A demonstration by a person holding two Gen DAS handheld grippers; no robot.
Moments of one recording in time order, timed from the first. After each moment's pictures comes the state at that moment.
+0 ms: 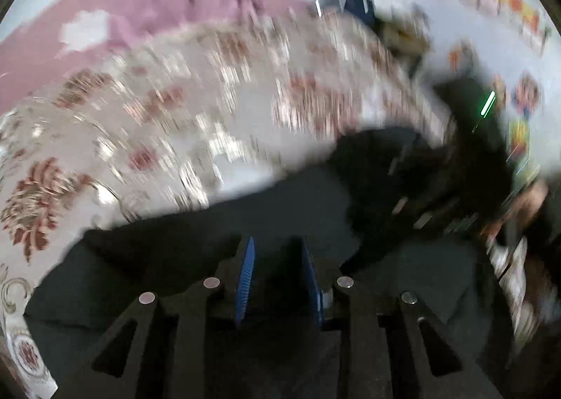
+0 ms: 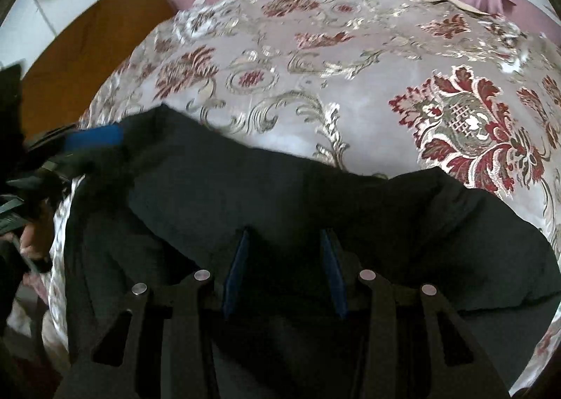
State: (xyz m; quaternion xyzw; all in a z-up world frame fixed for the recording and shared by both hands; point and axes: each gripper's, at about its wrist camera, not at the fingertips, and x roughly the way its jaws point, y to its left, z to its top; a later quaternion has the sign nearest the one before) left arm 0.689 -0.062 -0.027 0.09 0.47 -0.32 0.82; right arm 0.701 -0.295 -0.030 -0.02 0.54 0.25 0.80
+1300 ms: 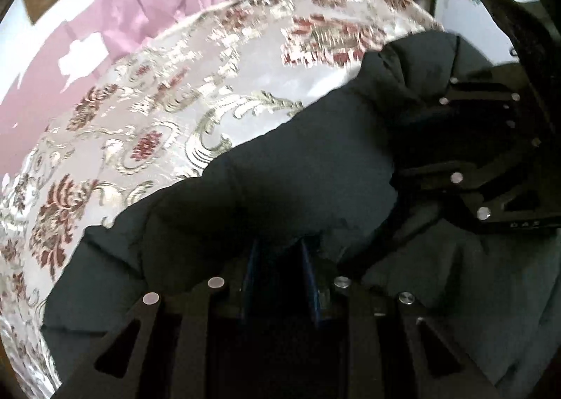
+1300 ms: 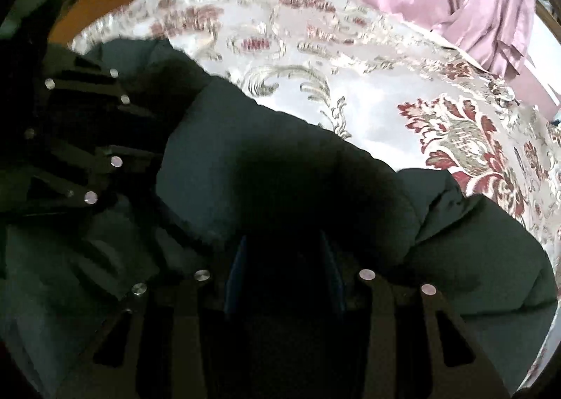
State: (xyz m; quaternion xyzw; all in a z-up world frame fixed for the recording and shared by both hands) left arm 0.670 -0.088 -0.061 0.22 0.44 -0.25 0.83; right arm 0.664 -0.275 -0.046 -0.14 0.46 0.21 0.85
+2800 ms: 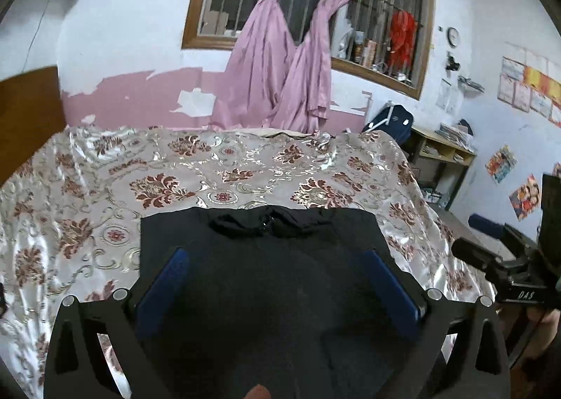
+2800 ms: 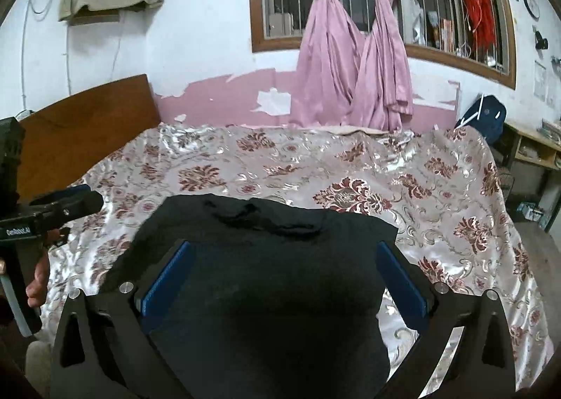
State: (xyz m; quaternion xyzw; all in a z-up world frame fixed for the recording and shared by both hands) left arm 0.395 -0.005 0.126 -0.04 0.26 -0.15 0.95; right arm 0.402 -0.349 0.151 -0.01 0.26 0.11 0.96
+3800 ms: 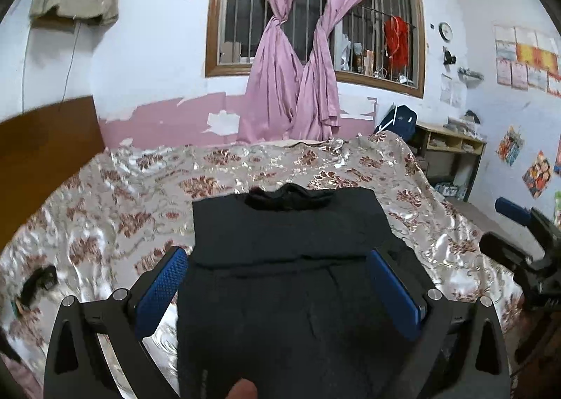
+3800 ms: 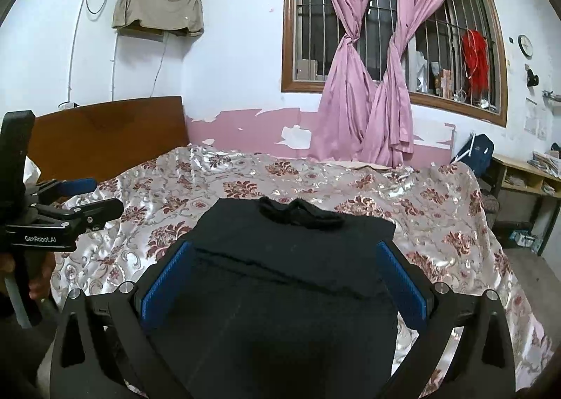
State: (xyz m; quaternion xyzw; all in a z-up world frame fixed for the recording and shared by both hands) left arm 0.220 0.014 0.128 -0.01 0.23 -0.09 0.97; right arm 0.205 -0.318 0.166 -0.03 0.18 0.13 0.97
